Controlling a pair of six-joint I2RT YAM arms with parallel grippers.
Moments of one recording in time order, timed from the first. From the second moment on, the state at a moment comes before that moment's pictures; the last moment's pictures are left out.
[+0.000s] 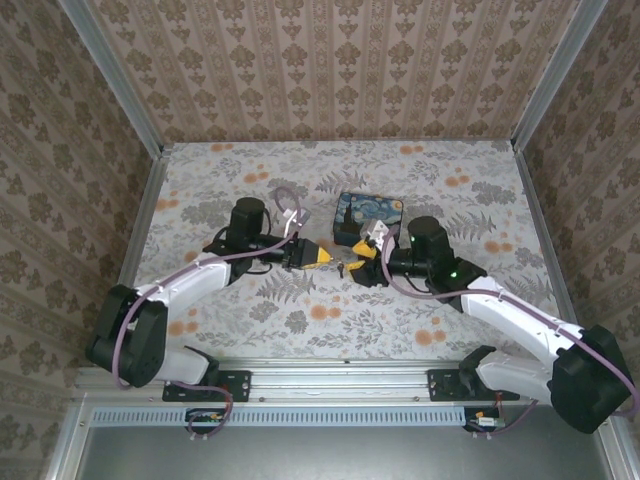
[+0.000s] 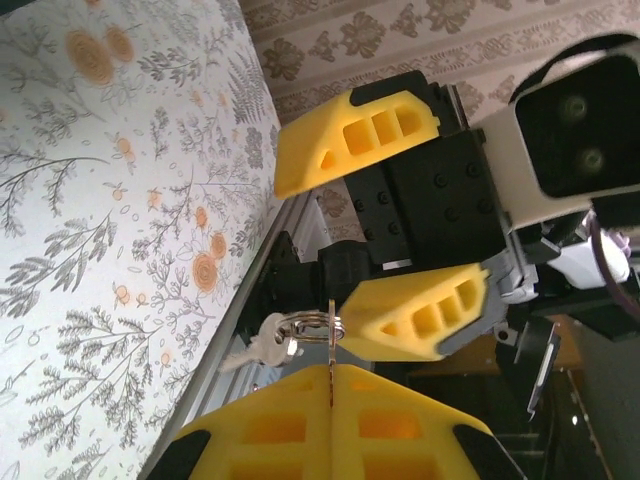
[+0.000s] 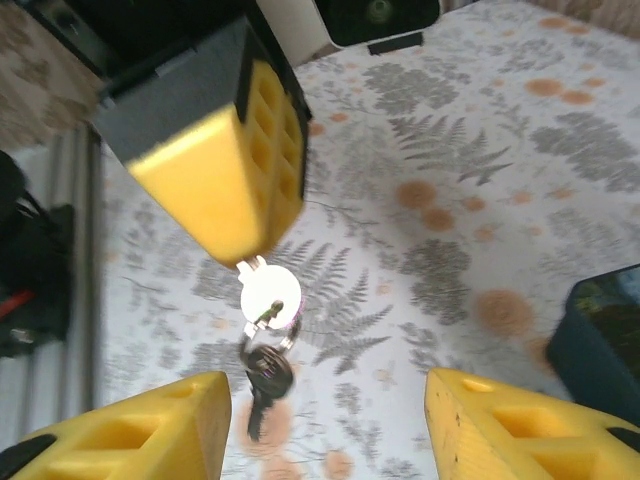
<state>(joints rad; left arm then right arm) -0.51 1.38 0.75 0.13 1.19 -0.84 0.56 1.11 0.65 0.03 -0.52 -0.15</state>
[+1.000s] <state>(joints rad) -0.49 1.36 0.77 0.05 1.10 -0.96 0.84 1.20 0.65 0.23 -0.02 -0.54</state>
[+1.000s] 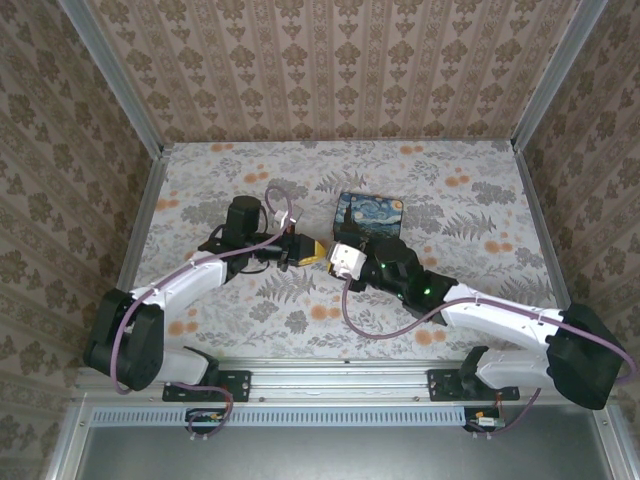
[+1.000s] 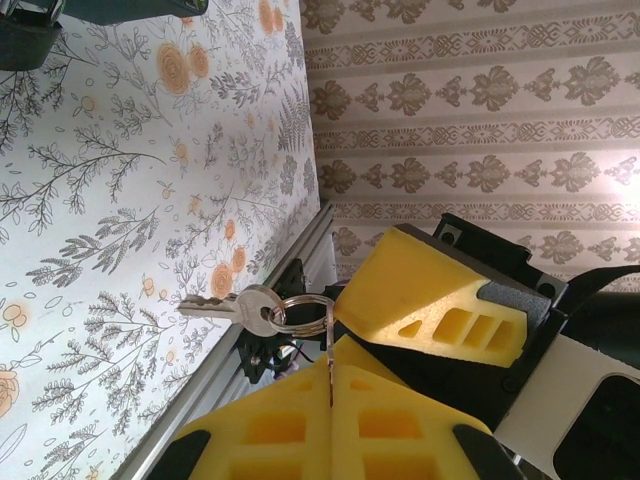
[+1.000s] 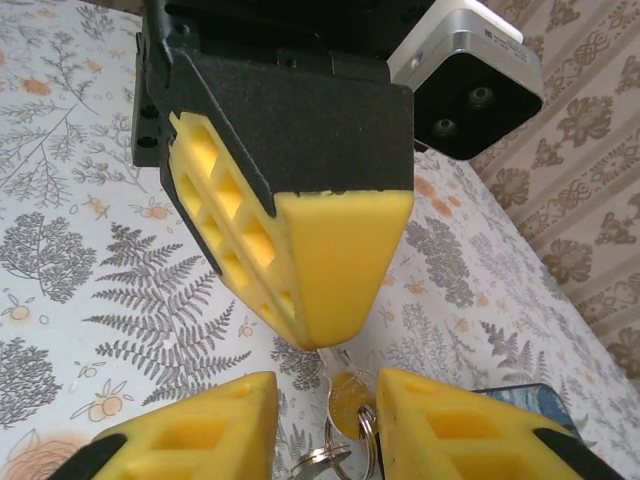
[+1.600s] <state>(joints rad) -0.49 1.36 0.76 0.09 1.10 -0.99 0.89 1.21 0.61 0.34 0.11 -0.64</state>
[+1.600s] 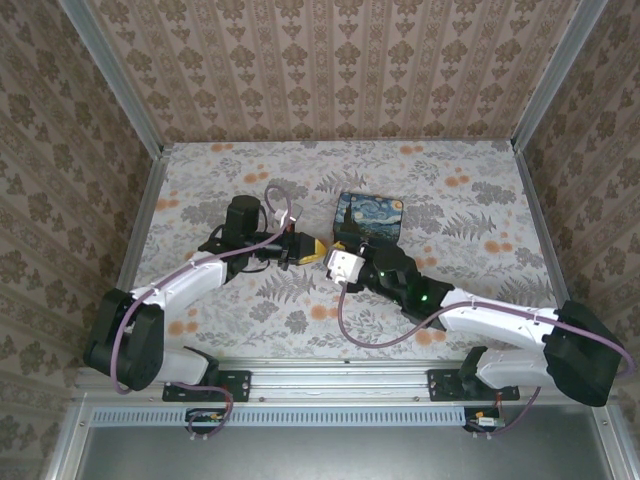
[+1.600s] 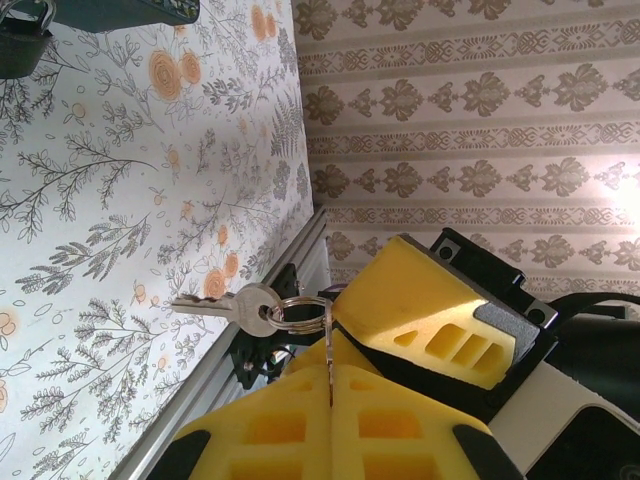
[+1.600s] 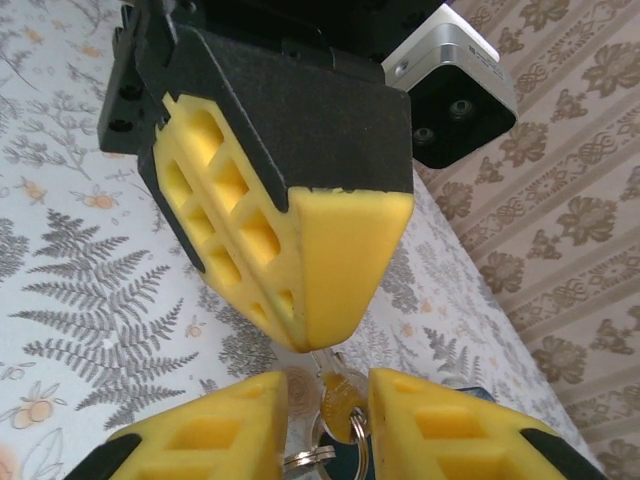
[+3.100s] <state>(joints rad) -0.46 1.33 0.75 0.03 1.08 -1.00 0.87 1.20 0.64 0.15 0.08 -0.65</state>
